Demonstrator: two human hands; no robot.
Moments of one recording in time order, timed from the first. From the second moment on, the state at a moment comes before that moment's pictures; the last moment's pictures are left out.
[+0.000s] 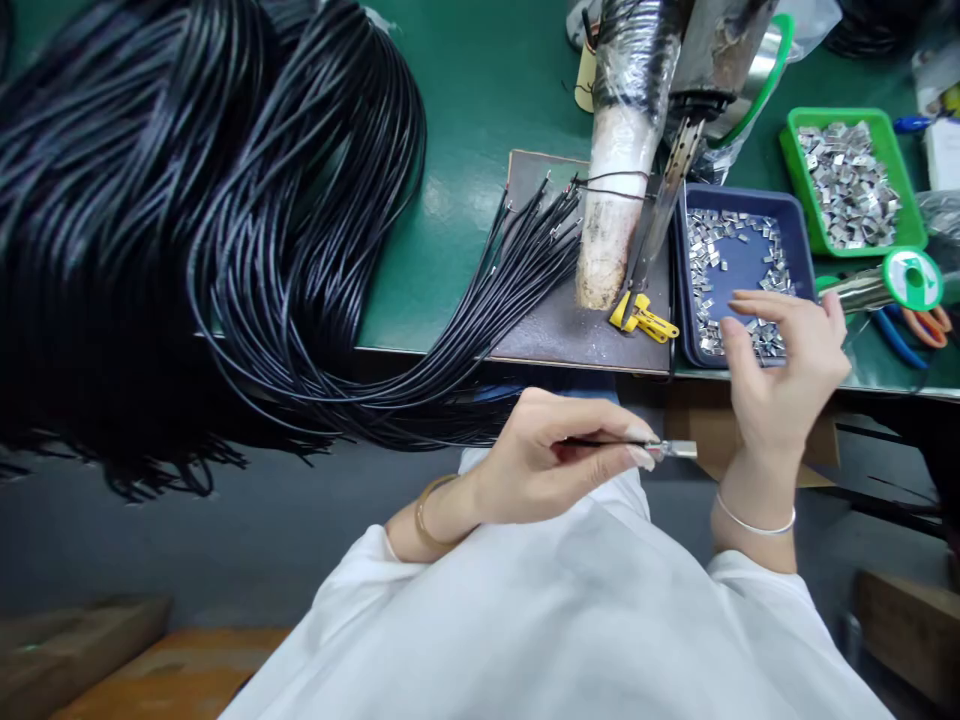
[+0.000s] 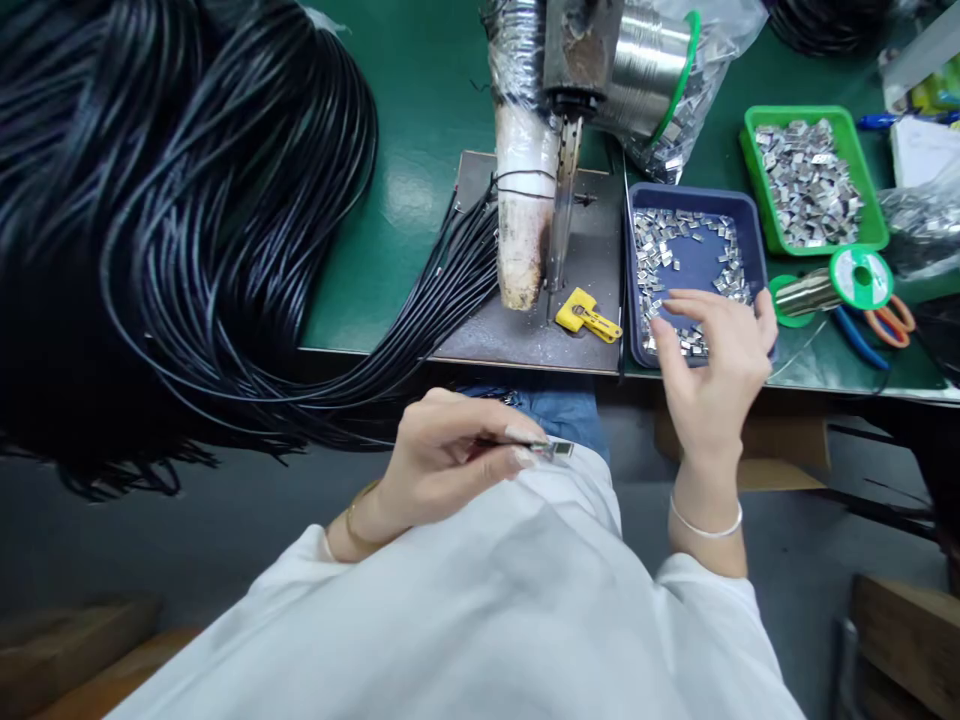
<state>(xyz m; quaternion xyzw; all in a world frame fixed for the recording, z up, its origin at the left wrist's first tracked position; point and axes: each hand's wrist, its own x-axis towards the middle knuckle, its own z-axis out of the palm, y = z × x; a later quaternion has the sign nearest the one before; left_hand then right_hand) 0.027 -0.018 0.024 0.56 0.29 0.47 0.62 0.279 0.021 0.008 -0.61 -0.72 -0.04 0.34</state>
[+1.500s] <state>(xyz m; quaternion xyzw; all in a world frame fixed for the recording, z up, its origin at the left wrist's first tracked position) 0.059 0.031 -0.007 0.41 0.46 0.53 0.58 0.214 0.019 -0.004 -0.42 -0.77 0.04 0.47</state>
